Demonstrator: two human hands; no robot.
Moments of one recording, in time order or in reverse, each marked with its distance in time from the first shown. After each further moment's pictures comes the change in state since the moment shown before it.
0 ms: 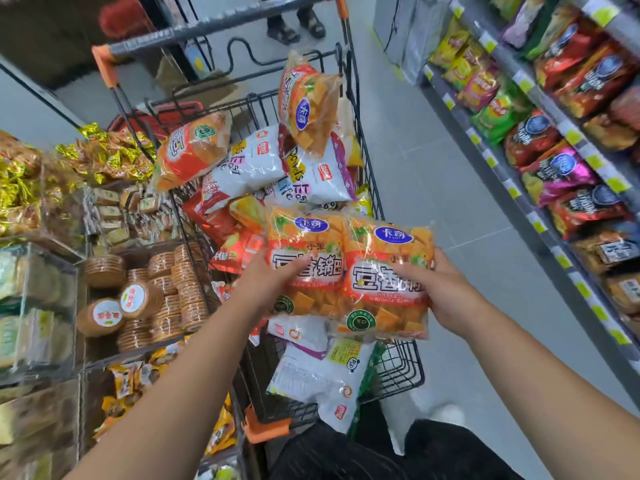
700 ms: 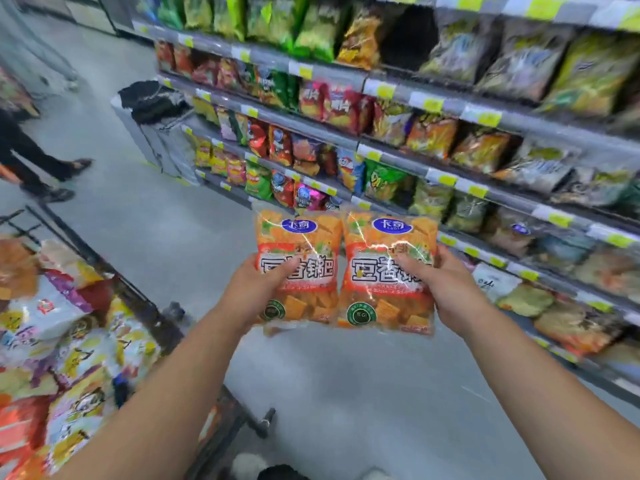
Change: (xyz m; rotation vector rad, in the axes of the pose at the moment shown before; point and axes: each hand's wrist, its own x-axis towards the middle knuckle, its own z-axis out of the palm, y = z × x) left_hand -0.200 0.140 0.359 0.166 -0.522 0.429; right_hand -0.266 0.061 -0.365 0.441 0.588 -0.377
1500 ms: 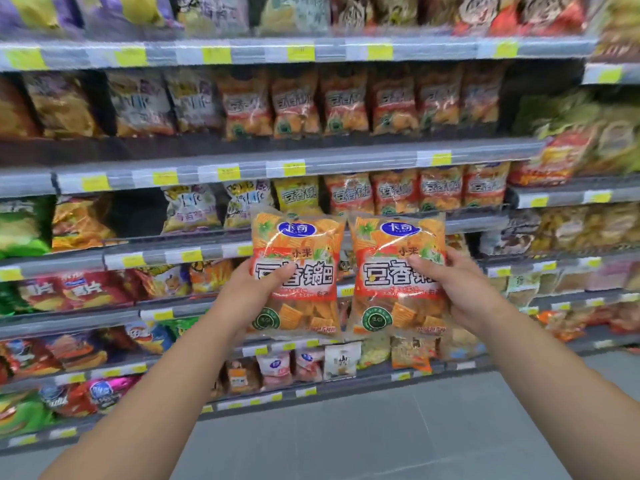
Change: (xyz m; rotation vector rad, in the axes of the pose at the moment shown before) left_hand 0.083 0.270 0.336 0.130 -0.679 0.383; right_hand -0.020 -0.172 -0.292 0.243 0.592 -0.319
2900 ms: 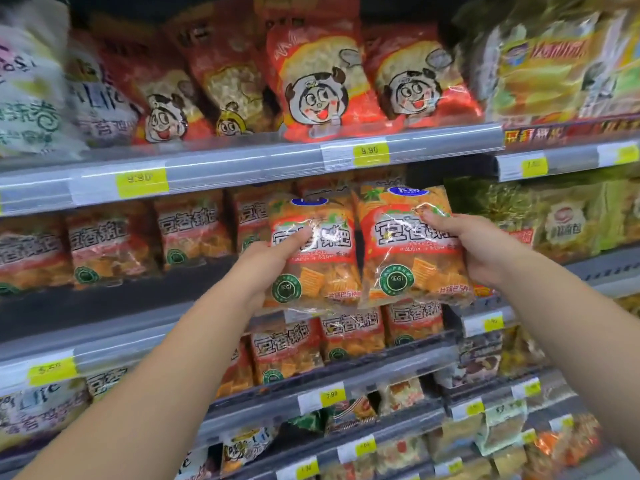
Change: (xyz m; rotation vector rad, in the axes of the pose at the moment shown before) left_hand 0.326 0.243 0.327 0.083 -0.034 0.090; right_hand 0.333 -0.237 -0.263 -0.016 0.045 -0.162
